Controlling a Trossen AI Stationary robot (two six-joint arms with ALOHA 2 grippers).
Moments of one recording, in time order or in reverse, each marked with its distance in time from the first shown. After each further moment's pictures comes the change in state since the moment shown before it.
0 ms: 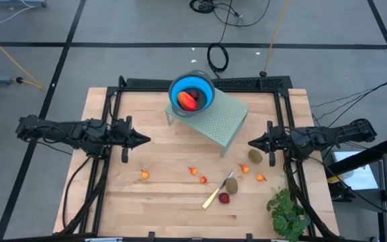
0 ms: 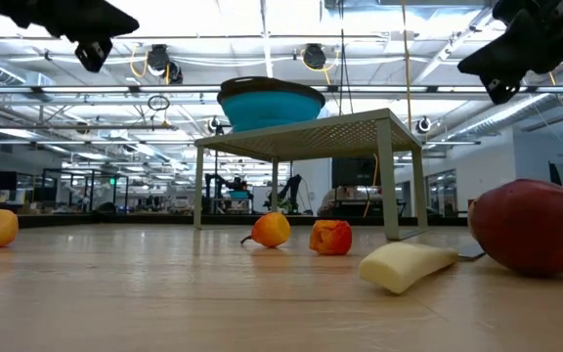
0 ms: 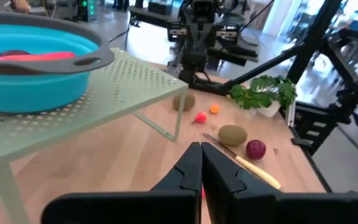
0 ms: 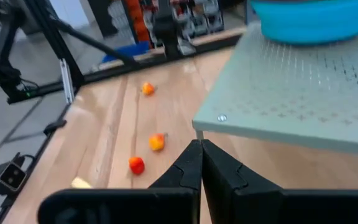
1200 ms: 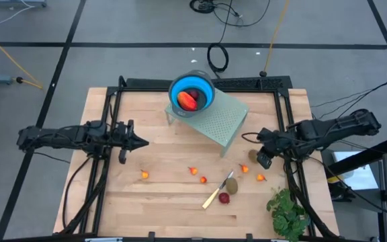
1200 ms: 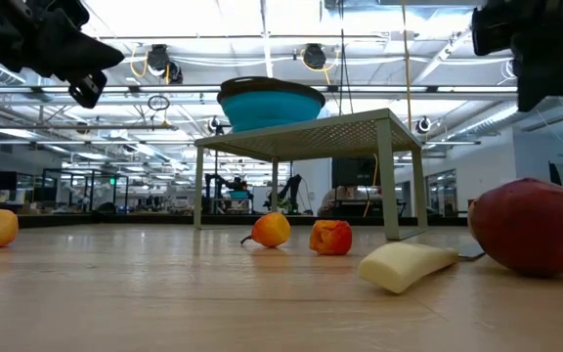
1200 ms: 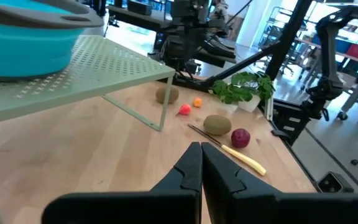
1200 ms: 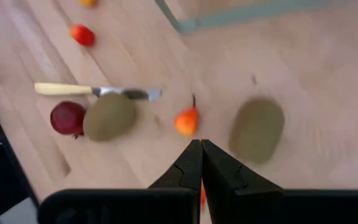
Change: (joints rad) left arm 0.144 -0.172 -0.221 0.095 0.236 0.002; right arm -0.001 0.520 0.455 -0.757 -0.219 0.599
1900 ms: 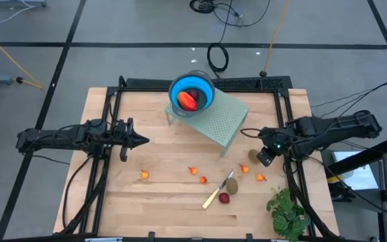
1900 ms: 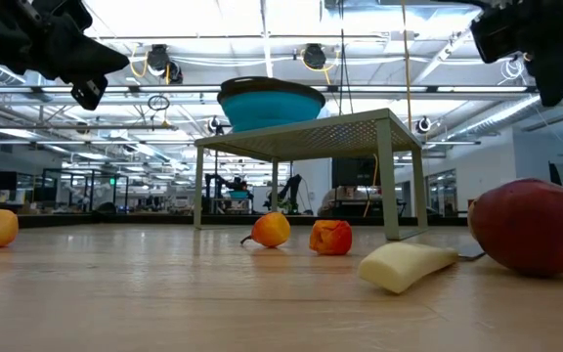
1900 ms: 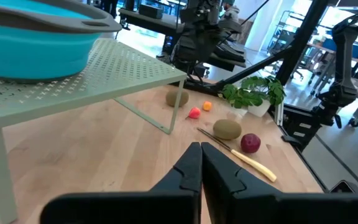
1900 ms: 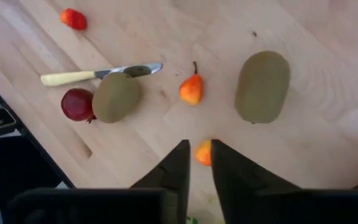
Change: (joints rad) left arm 0.049 0.000 0.000 0.003 0.010 -0.001; right arm -0.080 0.027 0.050 -0.089 -0.154 0.086
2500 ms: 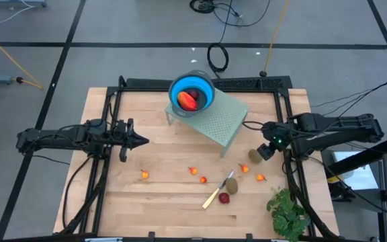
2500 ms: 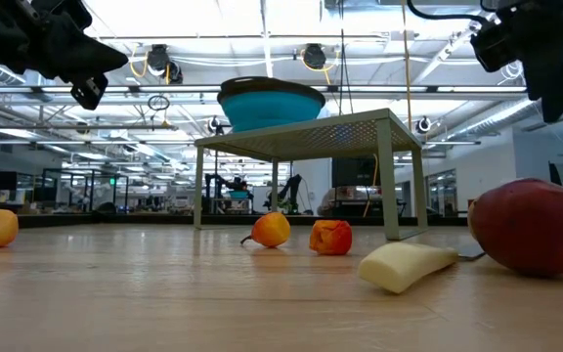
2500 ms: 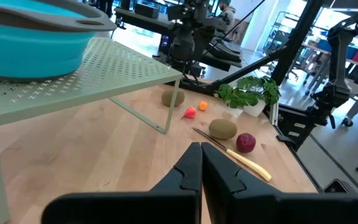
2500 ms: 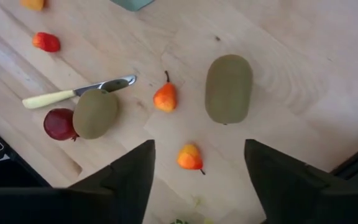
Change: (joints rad) left arm 0.000 0.000 0.000 0.002 0.017 -0.008; right arm -0.111 -0.022 0.000 -0.076 -0.002 -0.007
